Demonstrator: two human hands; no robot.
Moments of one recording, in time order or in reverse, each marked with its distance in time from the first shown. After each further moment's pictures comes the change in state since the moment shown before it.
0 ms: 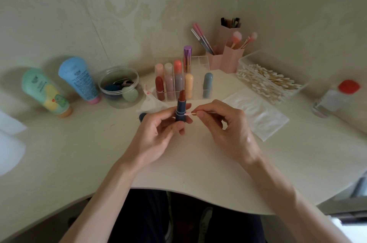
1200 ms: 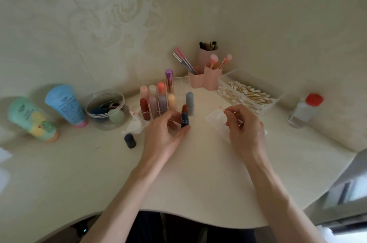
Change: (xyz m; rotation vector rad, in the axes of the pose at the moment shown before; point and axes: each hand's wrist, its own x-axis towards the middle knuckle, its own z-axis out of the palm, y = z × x) left_hand 0.049 0.005 0.045 0.457 0.259 -0.083; right_hand 0.003 0.028 -0.055 -0.222 0.419 0.423
